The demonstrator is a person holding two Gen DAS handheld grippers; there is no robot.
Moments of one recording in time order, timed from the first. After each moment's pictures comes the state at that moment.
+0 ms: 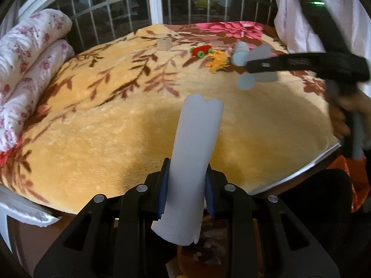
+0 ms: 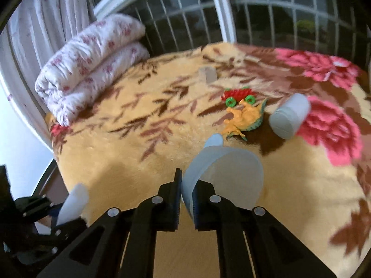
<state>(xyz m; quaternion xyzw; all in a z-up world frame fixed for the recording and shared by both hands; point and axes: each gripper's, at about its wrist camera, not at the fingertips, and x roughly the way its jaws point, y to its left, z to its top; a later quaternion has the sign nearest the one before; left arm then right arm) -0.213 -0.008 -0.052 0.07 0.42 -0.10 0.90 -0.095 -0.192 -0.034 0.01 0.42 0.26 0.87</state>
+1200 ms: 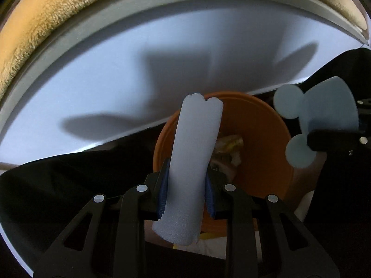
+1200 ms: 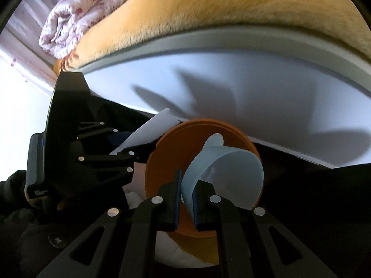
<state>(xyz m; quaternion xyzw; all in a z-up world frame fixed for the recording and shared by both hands) -0.287 -0.020 -0.220 0.14 0.60 -0.13 0.77 -0.313 -0.171 -0.189 0.05 0.58 0.27 0.76</state>
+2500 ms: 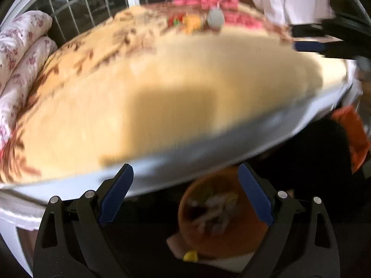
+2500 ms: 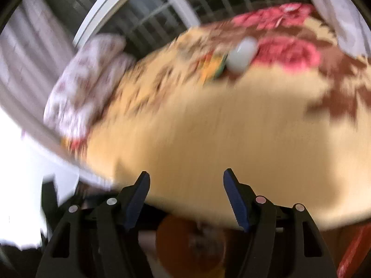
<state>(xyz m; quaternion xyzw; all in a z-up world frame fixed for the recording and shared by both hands) -0.257 -0.004 -0.065 0.11 0.47 -0.16 0.86 -0.168 -0.275 -0.030 0.17 0.46 0.22 0.84</state>
